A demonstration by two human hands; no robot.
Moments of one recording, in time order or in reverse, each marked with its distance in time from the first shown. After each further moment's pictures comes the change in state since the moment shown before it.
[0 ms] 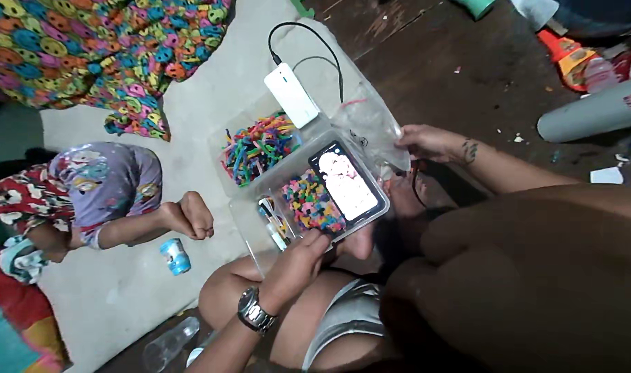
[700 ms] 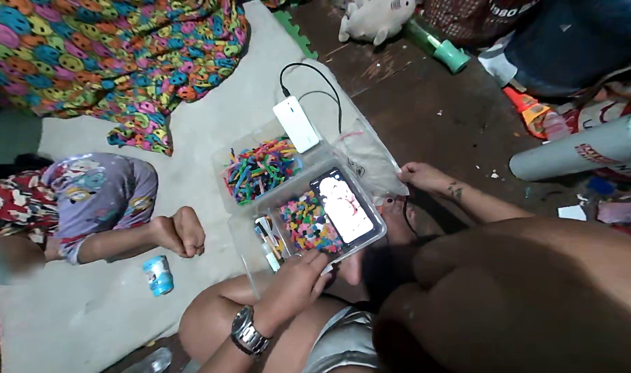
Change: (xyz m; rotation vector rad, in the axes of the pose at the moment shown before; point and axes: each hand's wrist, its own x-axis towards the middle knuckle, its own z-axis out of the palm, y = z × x) left_hand 0.007 0.000 0.004 0.027 -0.069 -0.045; right_hand 0.006 0.027 -0.017 -0.421 0.200 -0.044
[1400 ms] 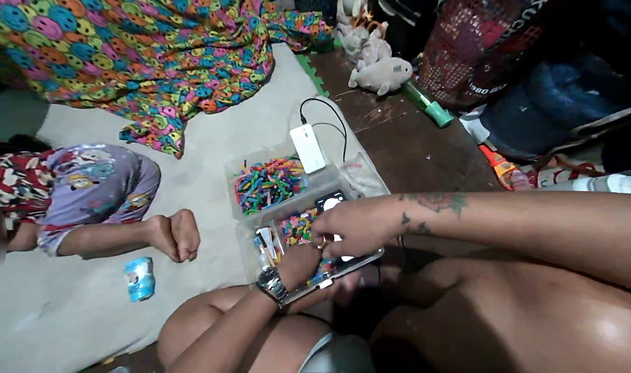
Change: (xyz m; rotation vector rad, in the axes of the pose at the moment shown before) left_hand 0.061 -0.023 -0.008 0.132 -0.391 -0.292; right_hand -0.152 -0.242 0.048 -0.809 -0.751 -0.677
